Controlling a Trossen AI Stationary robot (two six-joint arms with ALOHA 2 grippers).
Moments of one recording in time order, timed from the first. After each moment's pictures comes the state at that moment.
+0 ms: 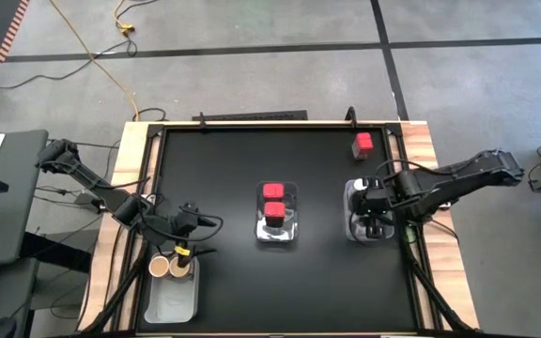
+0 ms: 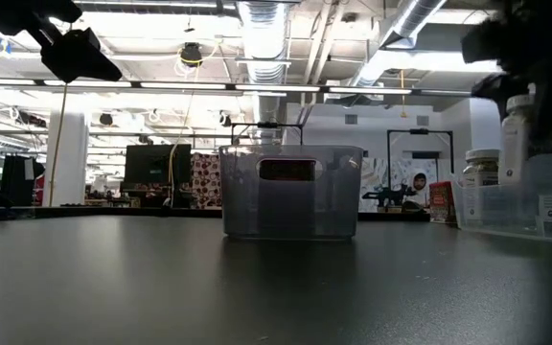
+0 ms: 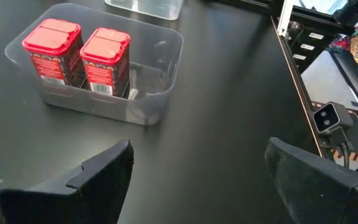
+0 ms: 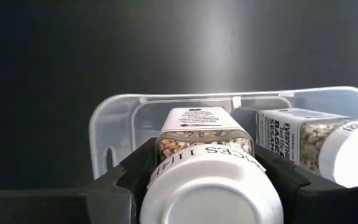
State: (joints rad) left arm -0.59 0.88 0.61 -0.25 -0.48 -0.54; right arm 0.19 1.05 0.84 -1.11 0.09 0.23
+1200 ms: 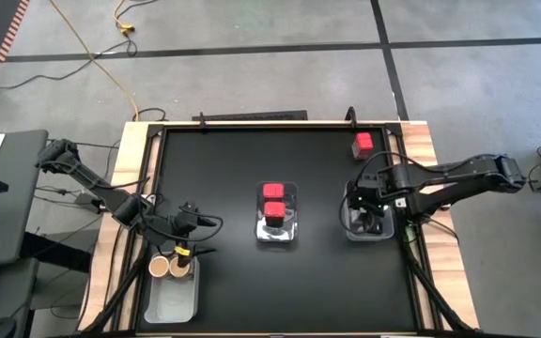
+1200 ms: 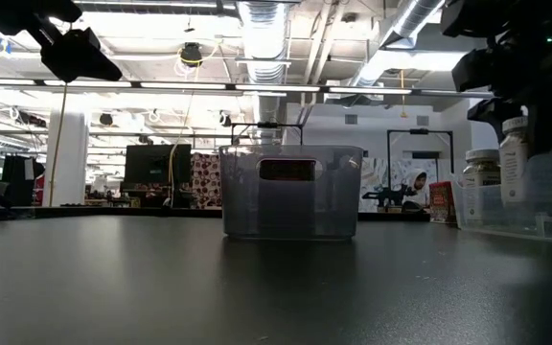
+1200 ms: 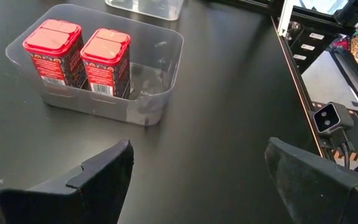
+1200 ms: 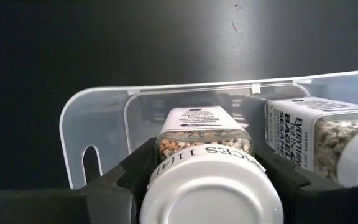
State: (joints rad) left arm -0.59 0.88 0.61 -0.25 -0.48 -0.54; right arm 0.02 1.07 0.77 -1.06 -0.03 0.11
